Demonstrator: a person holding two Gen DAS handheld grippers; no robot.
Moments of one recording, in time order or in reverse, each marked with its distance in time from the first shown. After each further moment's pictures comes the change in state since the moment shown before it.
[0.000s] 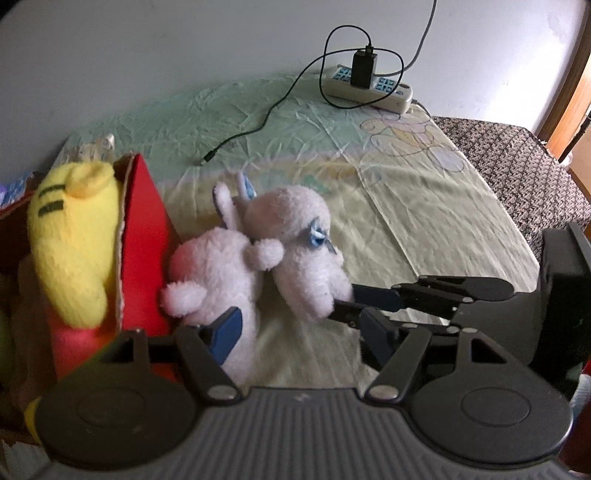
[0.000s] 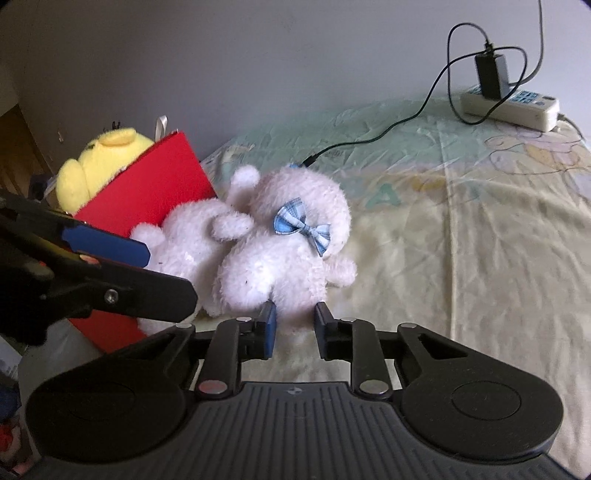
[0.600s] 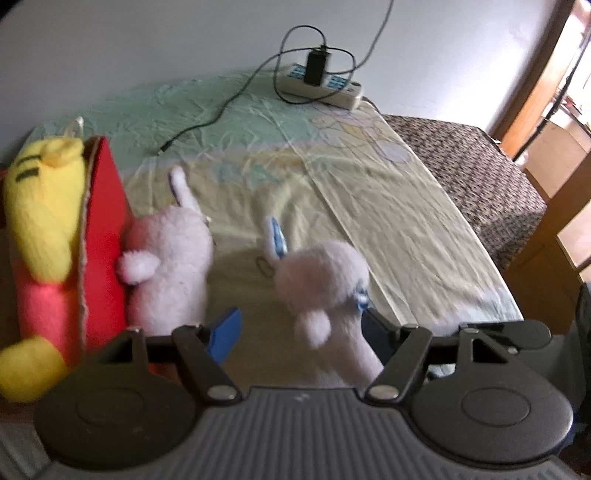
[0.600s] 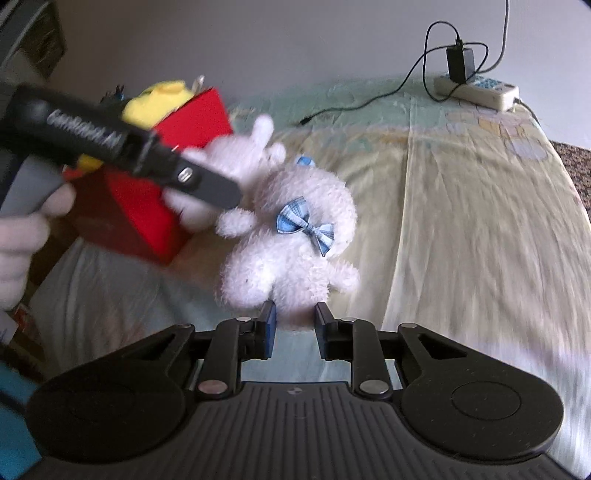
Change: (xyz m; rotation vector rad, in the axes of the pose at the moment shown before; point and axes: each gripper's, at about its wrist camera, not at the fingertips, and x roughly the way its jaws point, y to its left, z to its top) left arm -0.015 -0.009 -0.022 0.017 0.001 -0.171; right arm -0.093 0.023 -0.055 -0.046 0.117 -0.062
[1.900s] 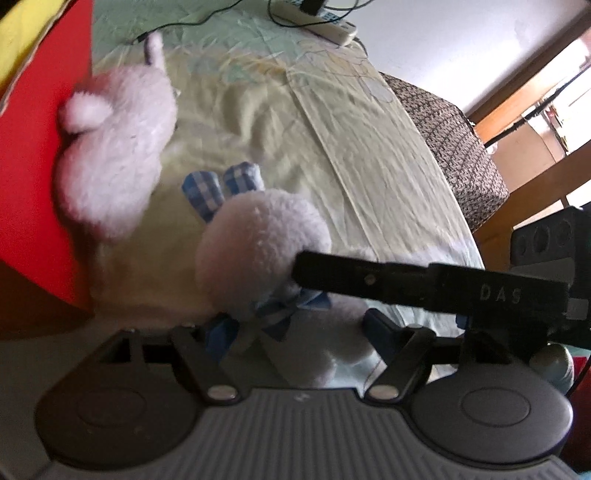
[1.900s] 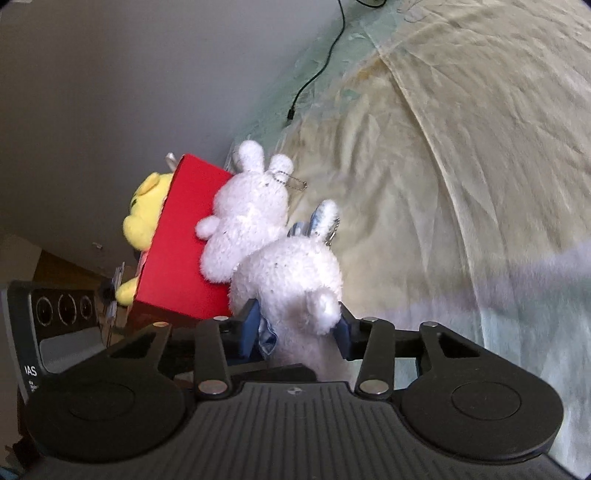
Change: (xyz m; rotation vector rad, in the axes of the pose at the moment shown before) left arm 0.036 0.012 -0.051 -0.140 0.154 -0.193; right arm 0.040 -0.029 0.016 0.615 0.004 0.335
